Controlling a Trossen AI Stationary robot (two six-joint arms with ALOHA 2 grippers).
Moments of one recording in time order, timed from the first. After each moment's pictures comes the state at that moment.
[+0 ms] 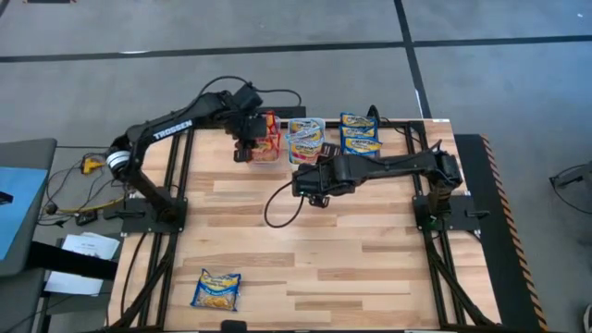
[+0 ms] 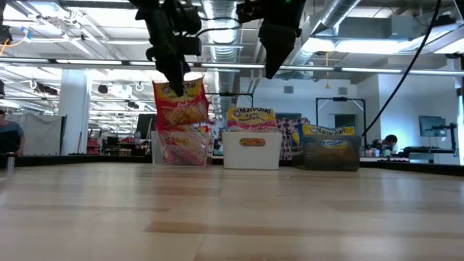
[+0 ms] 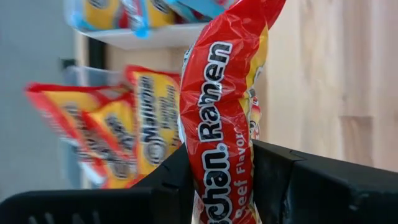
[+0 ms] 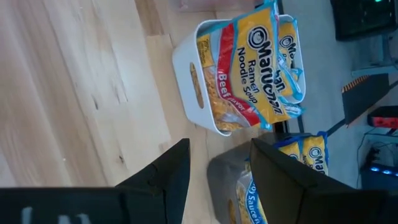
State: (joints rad) left arm 0.62 1.59 1.46 -0.96 0.06 0.63; right arm 0.04 1.89 1.79 -1.24 0.65 0.15
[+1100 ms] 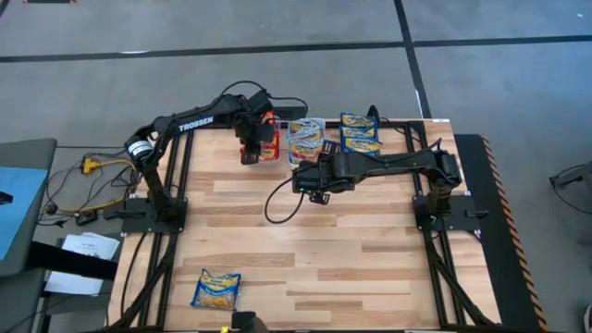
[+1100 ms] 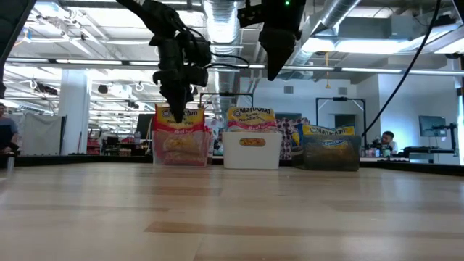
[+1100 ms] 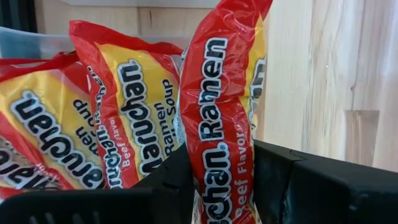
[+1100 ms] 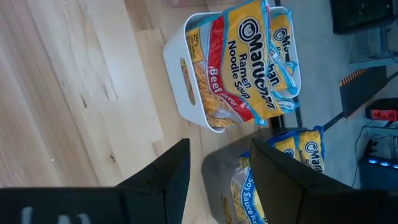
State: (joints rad) left arm 0.64 1.79 1.47 -0.98 0.12 0.60; right arm 0.02 1.89 1.79 -1.25 0.65 0.16
